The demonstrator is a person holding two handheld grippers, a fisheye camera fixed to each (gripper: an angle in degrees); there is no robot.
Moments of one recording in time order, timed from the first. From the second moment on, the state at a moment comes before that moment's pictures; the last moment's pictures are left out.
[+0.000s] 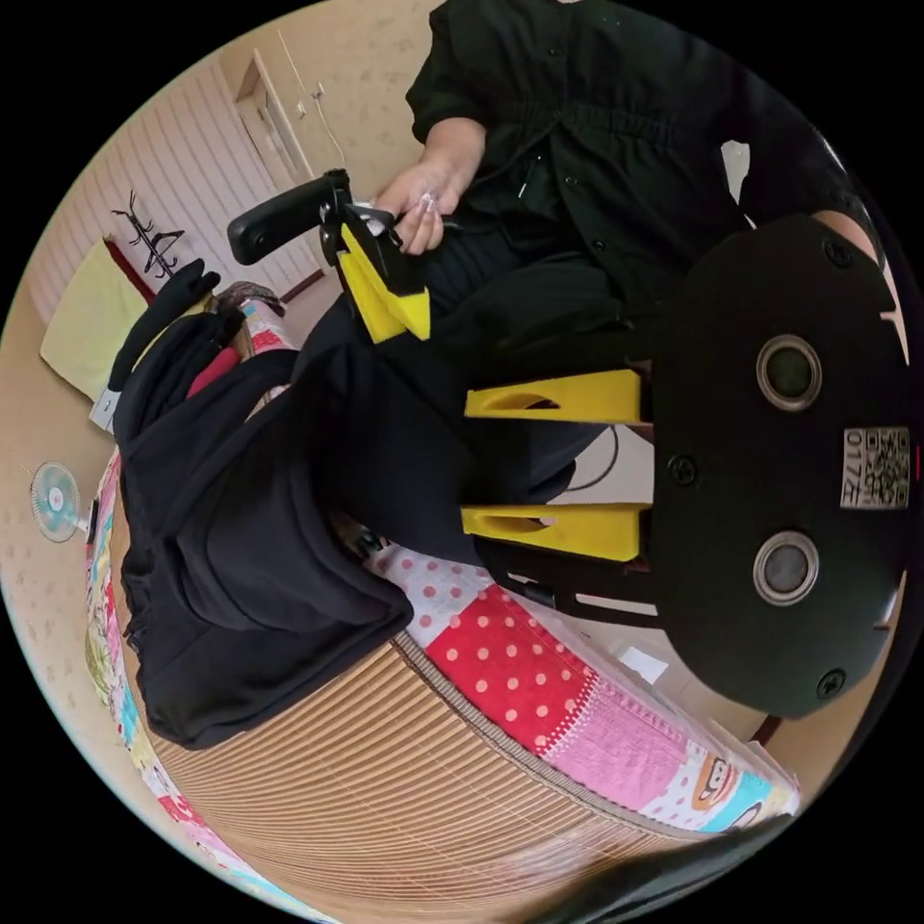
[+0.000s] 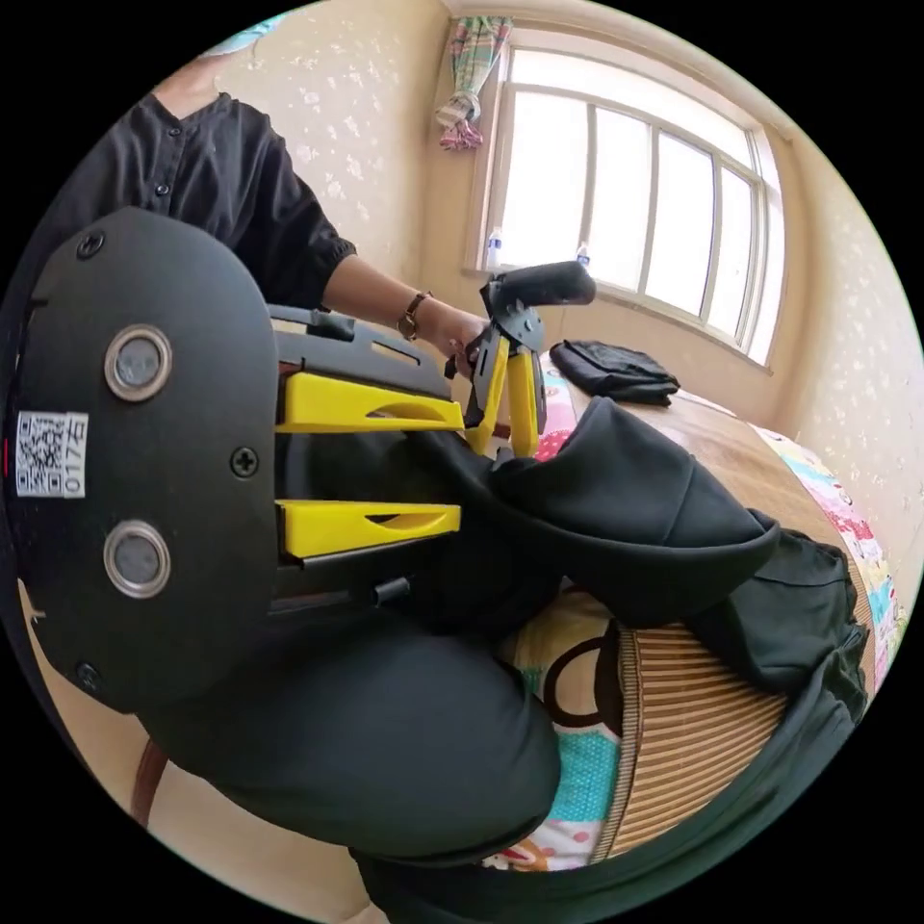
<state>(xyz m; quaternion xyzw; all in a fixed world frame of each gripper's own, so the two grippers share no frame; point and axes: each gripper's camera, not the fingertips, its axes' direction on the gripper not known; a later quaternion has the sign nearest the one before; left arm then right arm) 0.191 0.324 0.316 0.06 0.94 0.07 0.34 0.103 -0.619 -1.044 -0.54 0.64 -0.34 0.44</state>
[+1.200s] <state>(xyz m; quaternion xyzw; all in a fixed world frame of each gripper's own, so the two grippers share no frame) 0.065 0.440 0.329 0.08 0.97 -0.20 0.07 -0.107 -0.677 -1.135 -0.41 0.63 -0.49 0.44</state>
